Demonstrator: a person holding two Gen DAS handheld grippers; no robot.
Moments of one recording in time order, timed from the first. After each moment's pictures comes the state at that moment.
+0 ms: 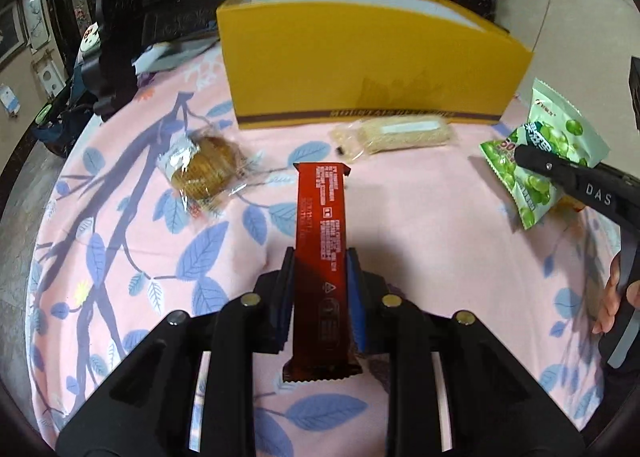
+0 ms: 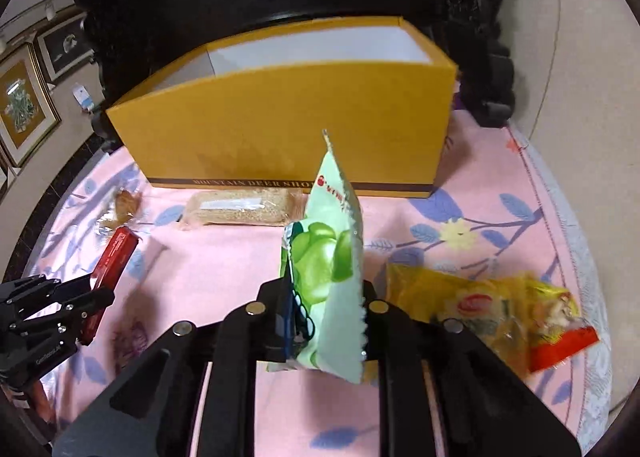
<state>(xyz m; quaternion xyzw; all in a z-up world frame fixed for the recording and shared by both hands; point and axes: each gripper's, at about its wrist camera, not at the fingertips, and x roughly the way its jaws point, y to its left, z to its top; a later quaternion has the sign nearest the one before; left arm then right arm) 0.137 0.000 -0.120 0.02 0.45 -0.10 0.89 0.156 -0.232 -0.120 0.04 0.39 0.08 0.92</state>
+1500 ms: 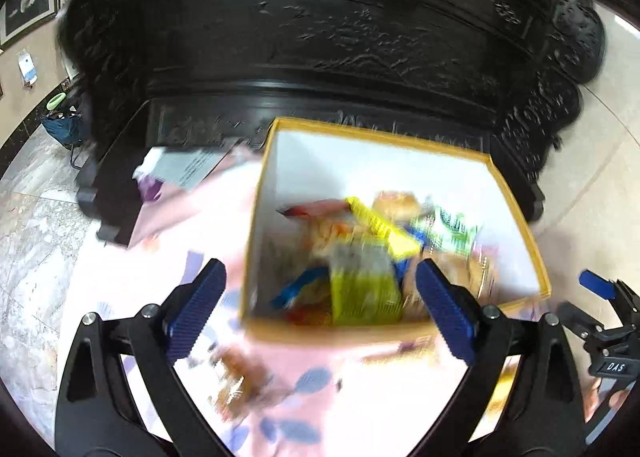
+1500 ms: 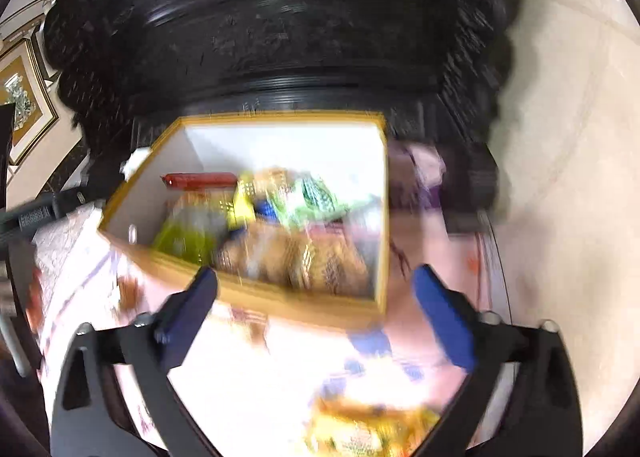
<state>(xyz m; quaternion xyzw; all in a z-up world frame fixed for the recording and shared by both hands) 0.301 0.014 -0.005 -0.06 0.41 -0.06 0.91 0.235 -0.280 -0.034 0.00 0.41 0.08 0.91</state>
